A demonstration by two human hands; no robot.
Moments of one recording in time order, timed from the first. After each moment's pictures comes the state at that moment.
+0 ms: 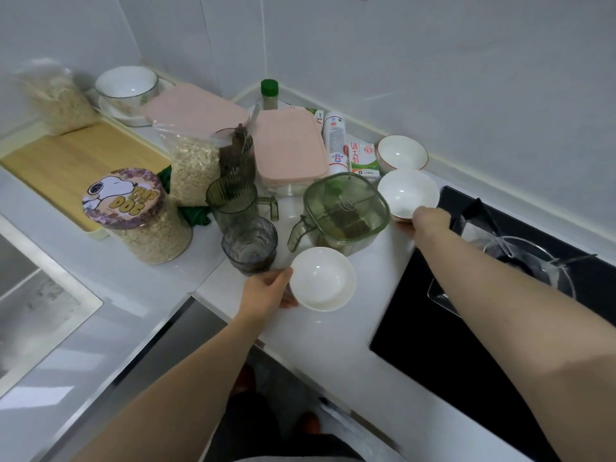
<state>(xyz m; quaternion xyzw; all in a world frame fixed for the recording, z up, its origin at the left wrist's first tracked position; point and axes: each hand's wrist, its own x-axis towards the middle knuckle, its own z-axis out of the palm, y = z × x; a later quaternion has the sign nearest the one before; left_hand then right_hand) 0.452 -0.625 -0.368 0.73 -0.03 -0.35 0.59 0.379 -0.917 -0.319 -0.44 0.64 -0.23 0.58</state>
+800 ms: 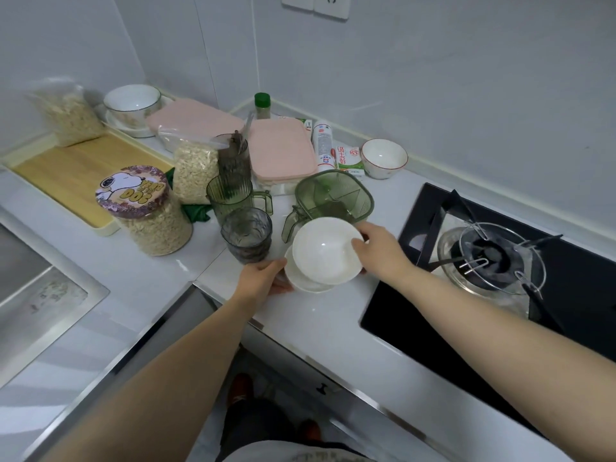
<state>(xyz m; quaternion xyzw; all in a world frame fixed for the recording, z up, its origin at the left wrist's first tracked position) 0.447 -0.619 -0.360 0.68 -0.01 -0.39 0.62 0.325 -0.791 -0.292 -0.86 0.35 -0.07 0.37</state>
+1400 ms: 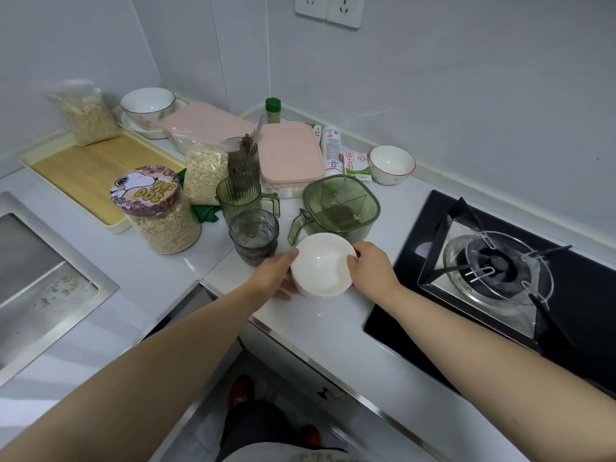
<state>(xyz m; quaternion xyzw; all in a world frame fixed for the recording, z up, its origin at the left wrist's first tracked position) 0.451 -0.626 -0.342 0.74 -0.10 -0.44 0.49 0.327 -0.775 -0.321 -0.88 0.35 -0.05 0.32</state>
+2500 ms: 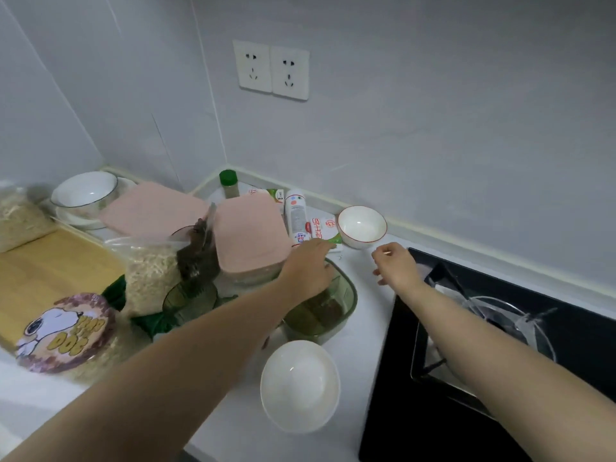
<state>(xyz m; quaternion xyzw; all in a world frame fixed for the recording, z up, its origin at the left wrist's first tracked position) 0.511 -0.815 -0.266 0.83 -0.48 -0.19 0.22 0.389 -0.944 -0.289 -0.69 0.53 -0.17 0.46</state>
